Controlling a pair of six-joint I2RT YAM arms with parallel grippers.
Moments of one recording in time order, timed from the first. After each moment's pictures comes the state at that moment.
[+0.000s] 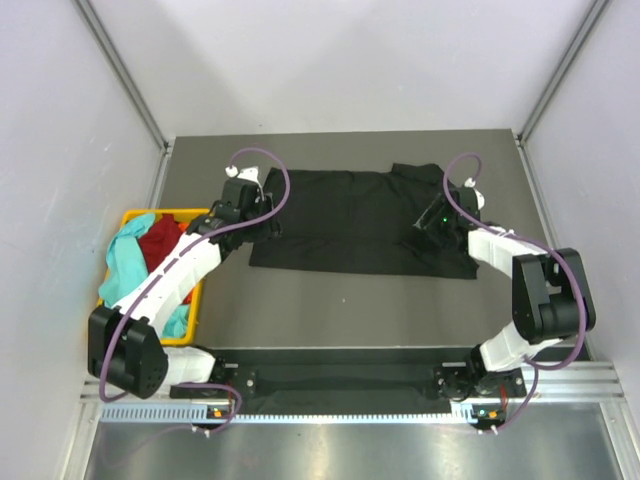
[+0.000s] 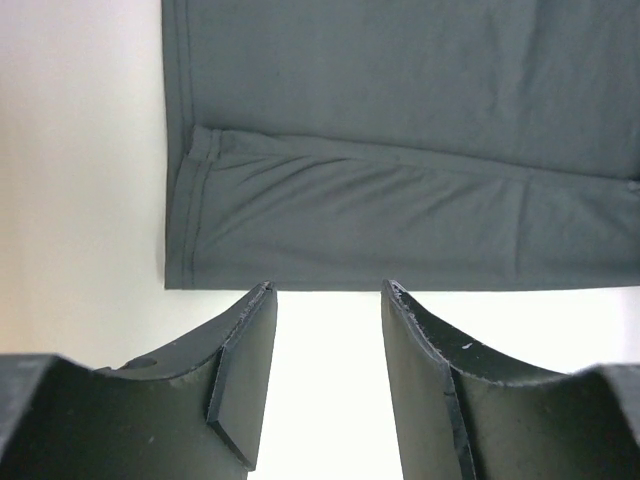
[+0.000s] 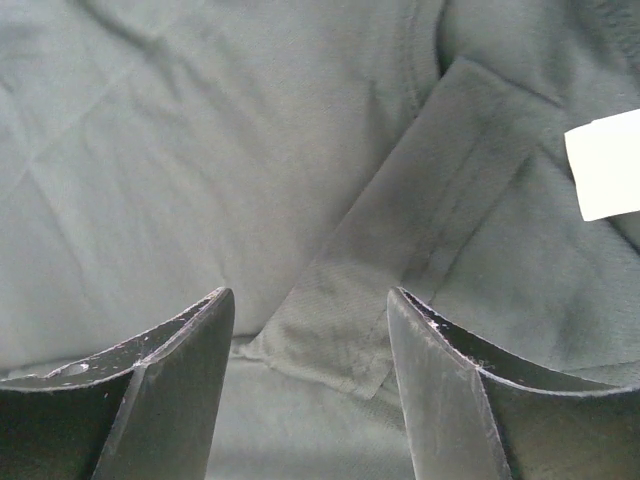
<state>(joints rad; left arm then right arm) -0.37 1.30 1.04 -0.49 -0.06 -0.44 0.16 1.57 0.82 -0.04 0.01 0.77</state>
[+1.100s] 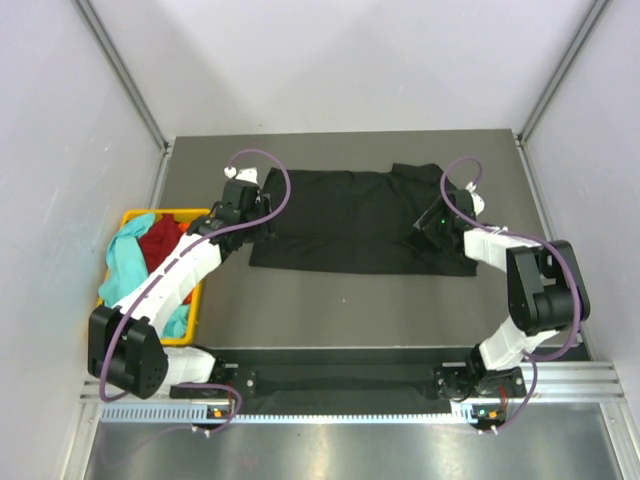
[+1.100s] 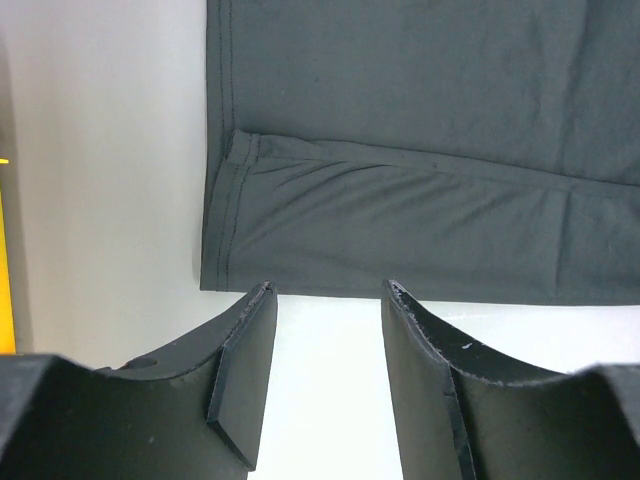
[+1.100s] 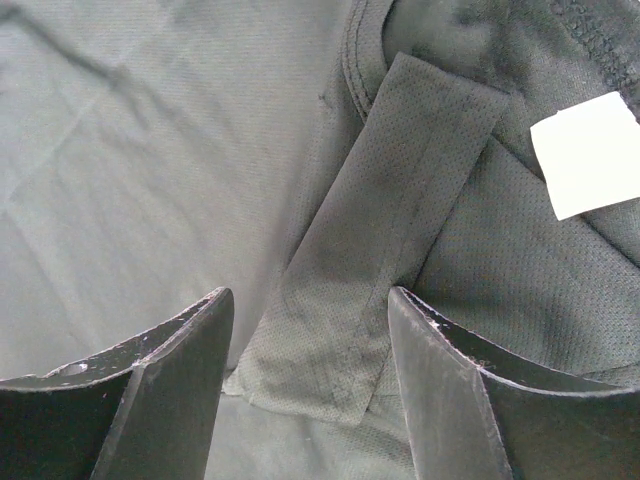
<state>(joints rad) -0.37 1.30 1.03 -0.49 -0.13 -0.41 0.17 1.62 0.81 0.00 0.08 0.84</state>
